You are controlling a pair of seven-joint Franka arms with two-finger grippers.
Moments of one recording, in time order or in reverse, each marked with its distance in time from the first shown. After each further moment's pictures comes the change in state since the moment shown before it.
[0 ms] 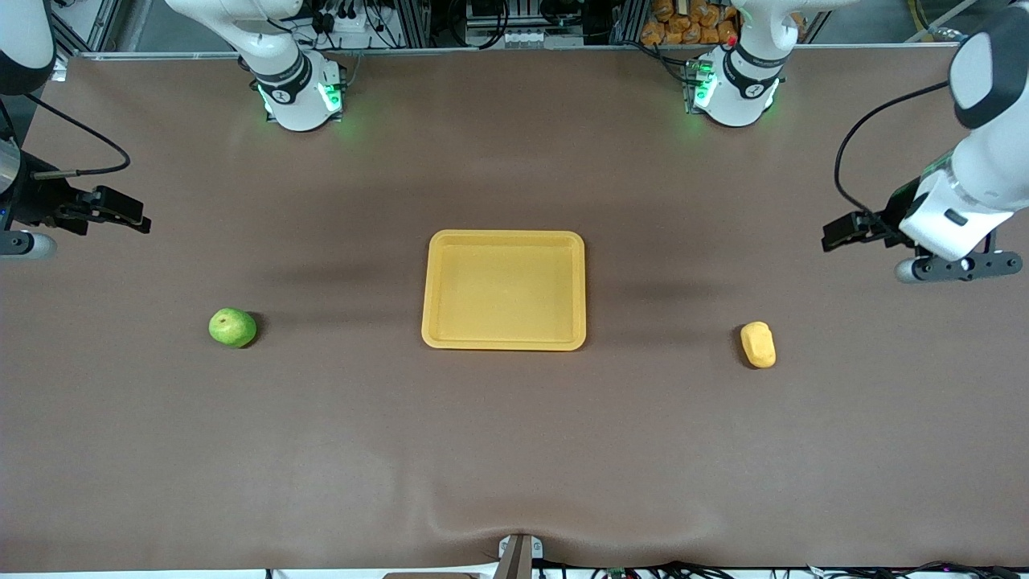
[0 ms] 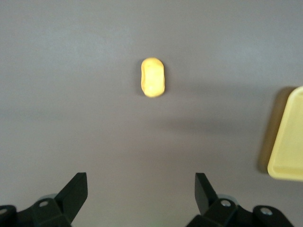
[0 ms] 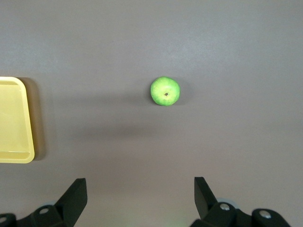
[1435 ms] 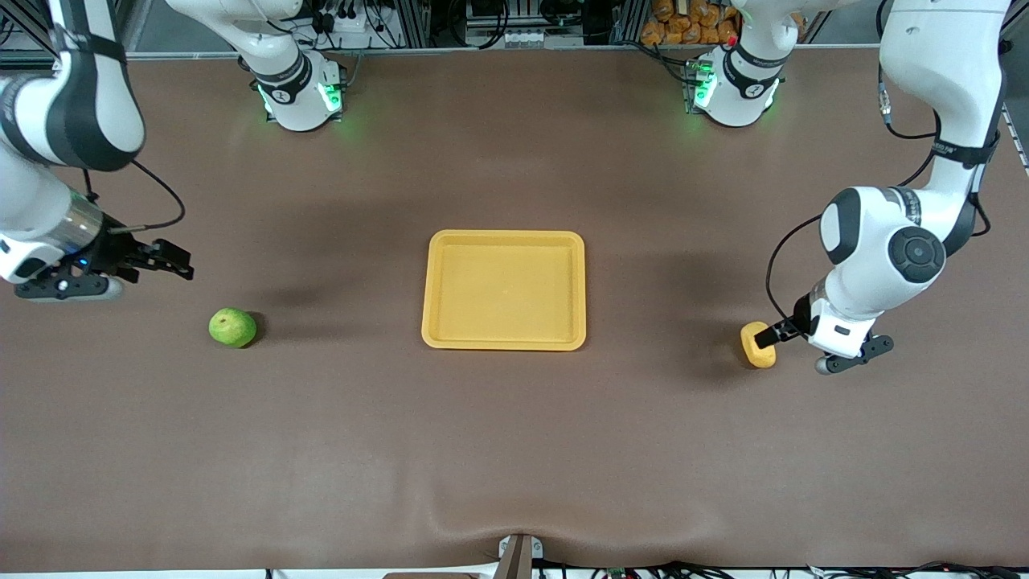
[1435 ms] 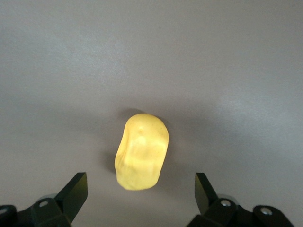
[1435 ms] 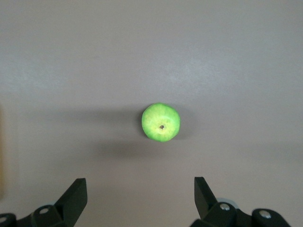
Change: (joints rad) left arm 0.004 0.373 -0.005 -0.177 0.030 0.647 -0.306; right arm -0.019 0.046 0.001 -0.333 0.007 0.485 -0.084
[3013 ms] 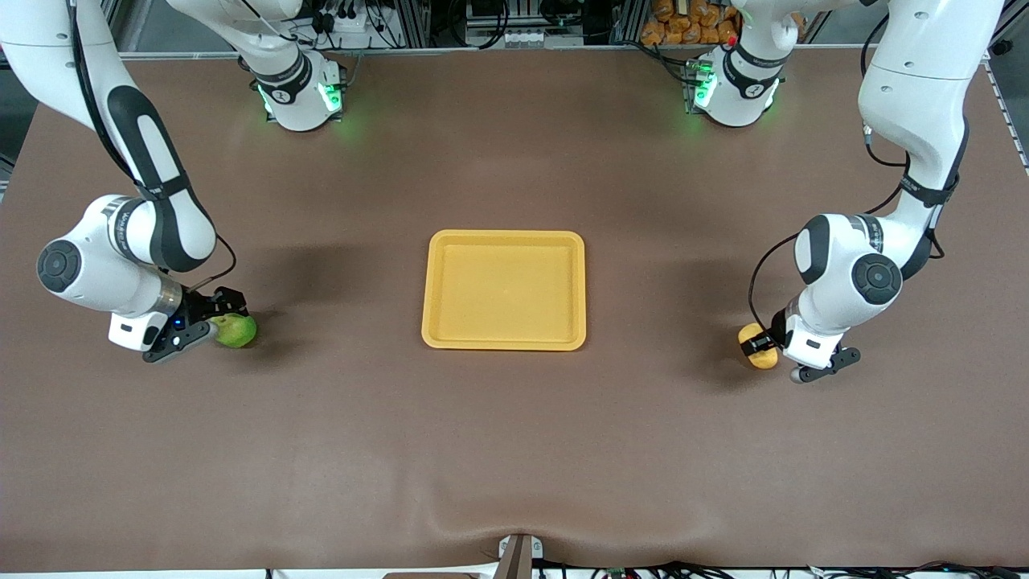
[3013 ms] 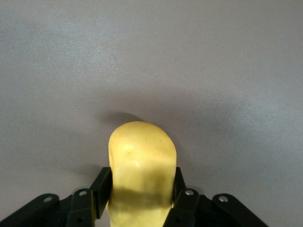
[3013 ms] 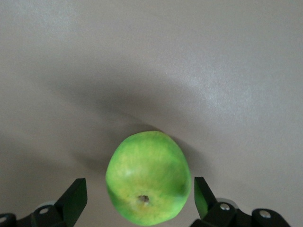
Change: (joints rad) left arm 0.001 0.133 -0.002 0.005 0.006 0.120 0.000; right arm -0.031 0.381 -0.004 -0.010 0.101 0.327 -0.572
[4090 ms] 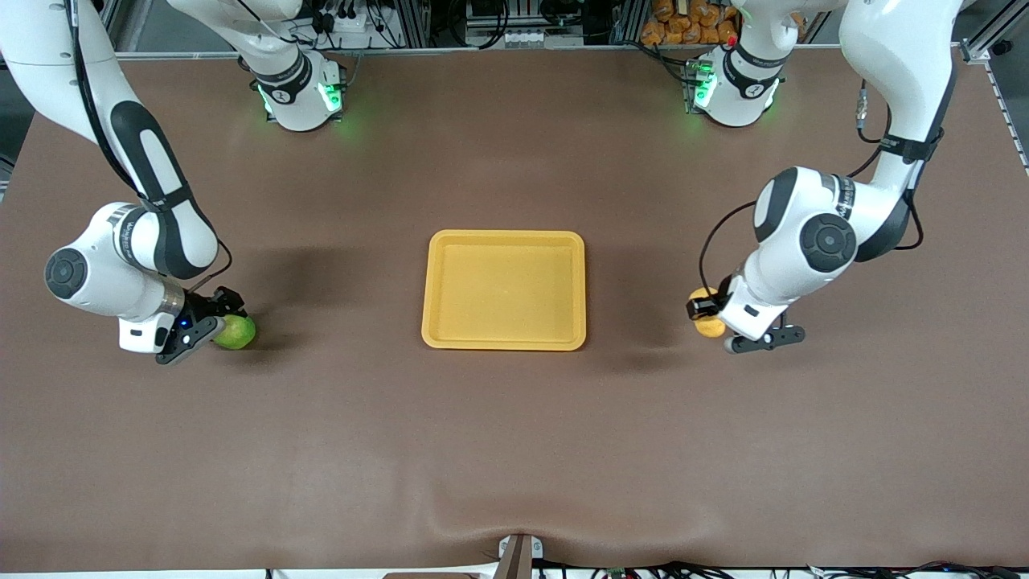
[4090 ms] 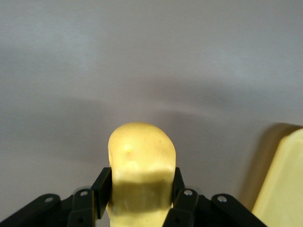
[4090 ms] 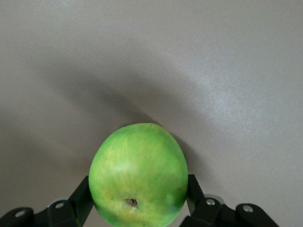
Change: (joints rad) left arm -0.018 -0.175 -0.234 0.043 0.003 -0.307 -0.027; right arm -0.017 0.041 -0.001 0.013 0.001 0.011 -0.192
